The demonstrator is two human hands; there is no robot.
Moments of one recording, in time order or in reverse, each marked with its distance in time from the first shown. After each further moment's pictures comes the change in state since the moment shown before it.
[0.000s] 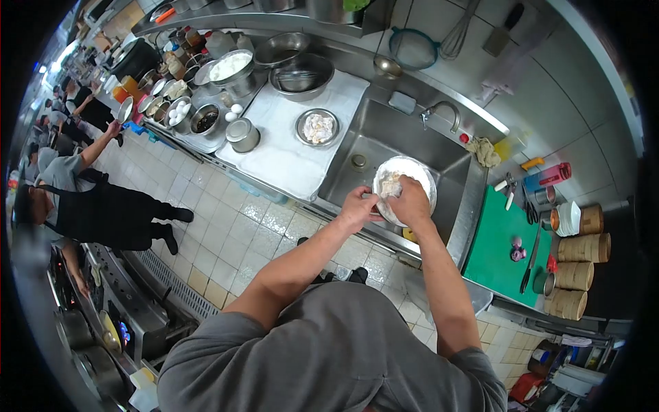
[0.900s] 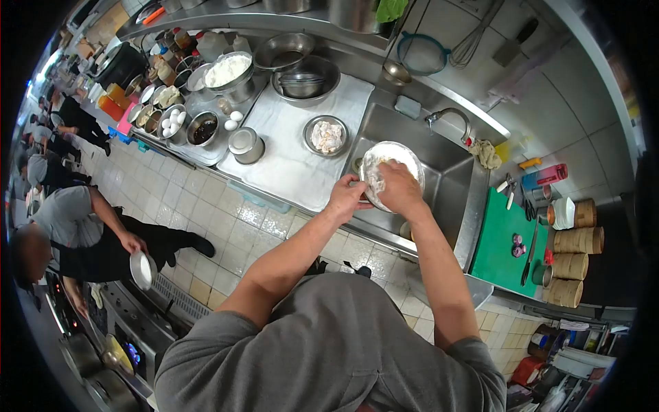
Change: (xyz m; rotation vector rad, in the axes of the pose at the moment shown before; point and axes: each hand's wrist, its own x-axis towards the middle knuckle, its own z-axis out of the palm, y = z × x) left_hand 0.019 0.080 -0.067 -0.003 0.004 0.007; right_hand 0.071 -0.080 0.013 -0.115 -0.153 -0.084
